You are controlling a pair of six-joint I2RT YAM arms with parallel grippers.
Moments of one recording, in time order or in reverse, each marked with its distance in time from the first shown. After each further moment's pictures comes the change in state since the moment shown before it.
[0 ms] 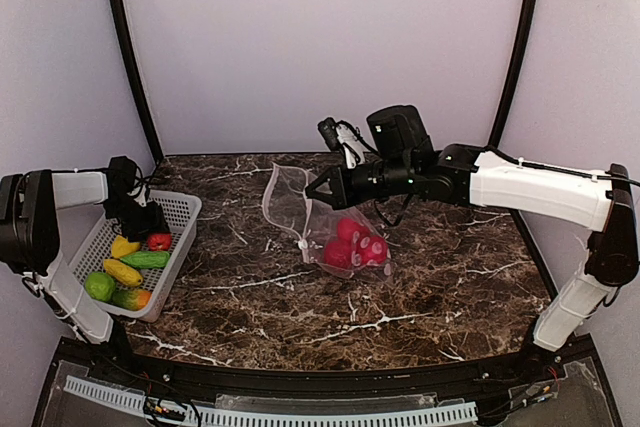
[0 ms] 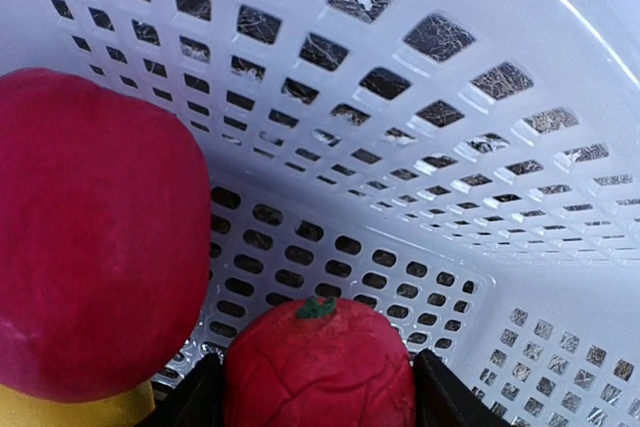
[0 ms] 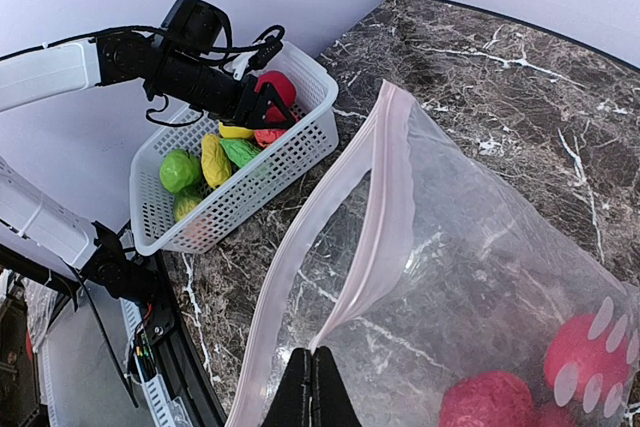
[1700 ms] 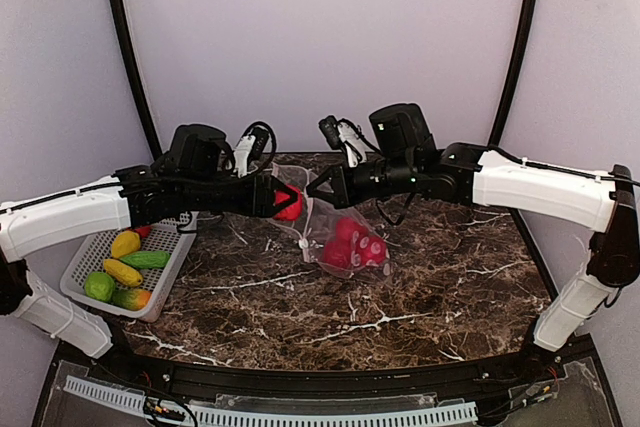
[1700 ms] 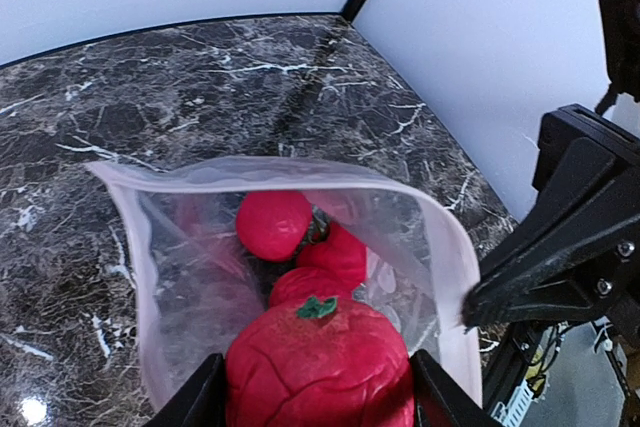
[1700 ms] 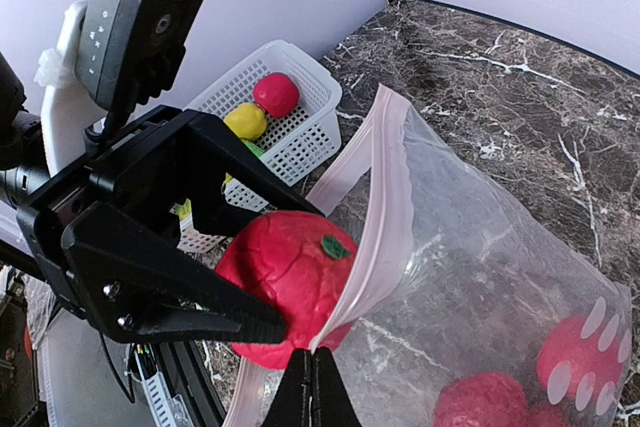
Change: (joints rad) left arm -0.949 -0.273 0.108 0.319 0.002 -0.233; right arm 0.000 -0.013 0.000 -0.008 -0.004 -0.011
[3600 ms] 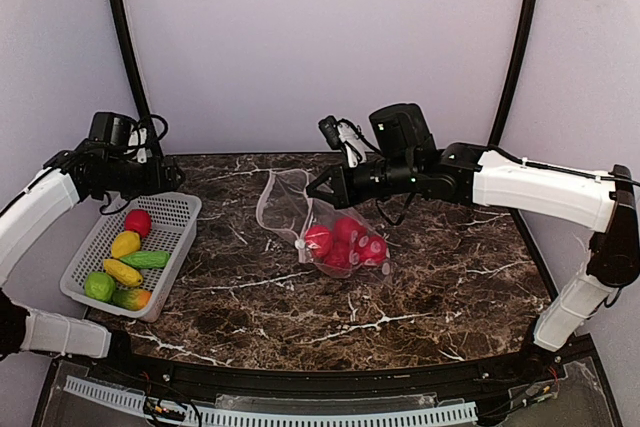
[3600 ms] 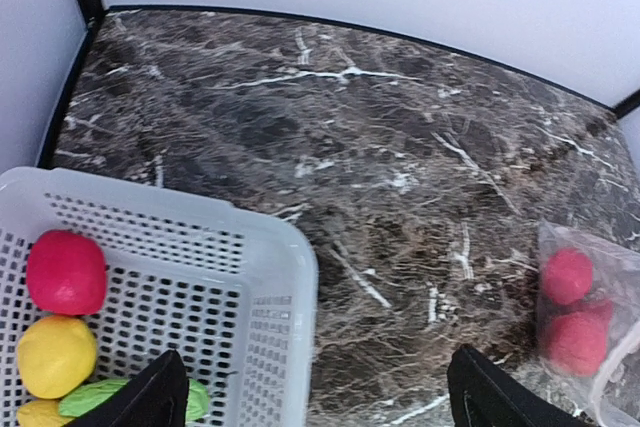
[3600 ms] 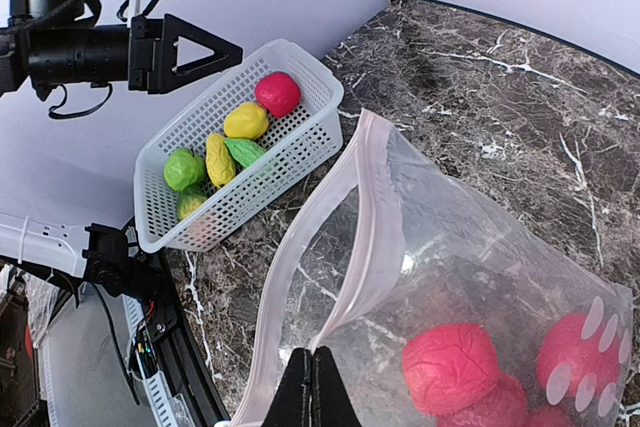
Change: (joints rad) left arm 0.579 -0.192 0.008 -0.420 -0.108 0.131; right arm 0.000 0.000 0.000 0.000 -0.004 0.000
